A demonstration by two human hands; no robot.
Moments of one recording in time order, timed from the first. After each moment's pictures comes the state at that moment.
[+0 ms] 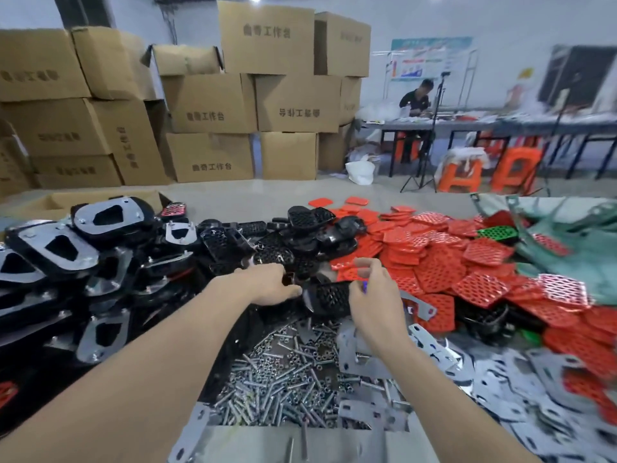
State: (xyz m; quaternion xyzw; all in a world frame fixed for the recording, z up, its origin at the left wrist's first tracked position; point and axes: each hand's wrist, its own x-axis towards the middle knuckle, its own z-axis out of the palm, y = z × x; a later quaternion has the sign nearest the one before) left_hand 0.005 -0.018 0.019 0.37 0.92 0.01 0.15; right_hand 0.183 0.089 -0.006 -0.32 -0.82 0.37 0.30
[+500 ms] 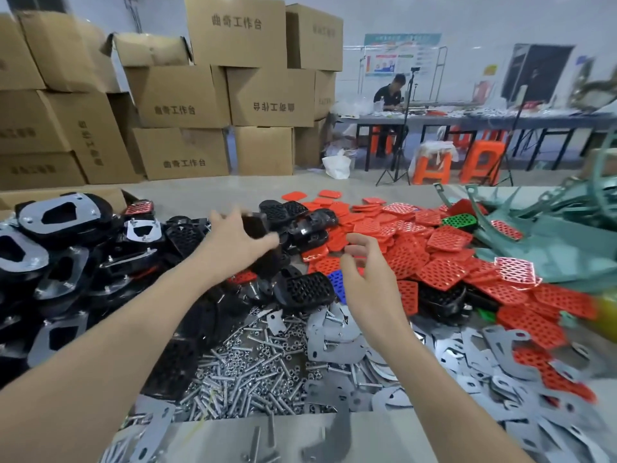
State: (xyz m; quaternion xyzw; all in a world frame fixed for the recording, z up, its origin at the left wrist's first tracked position) left_hand 0.035 -0.026 0.063 0.33 0.89 0.33 0.02; right_hand 0.229 0.086 0.024 -0.27 -0.75 0.48 0.37
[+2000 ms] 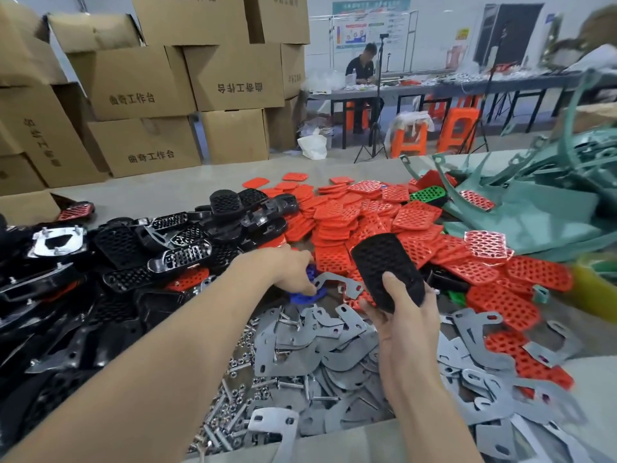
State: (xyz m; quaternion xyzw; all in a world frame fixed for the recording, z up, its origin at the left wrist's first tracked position) left_hand 0.089 0.125 0.019 0.48 0.85 -0.12 0.18; right_hand 0.283 0.139 -0.033 -0.31 -0.29 0.75 0.50
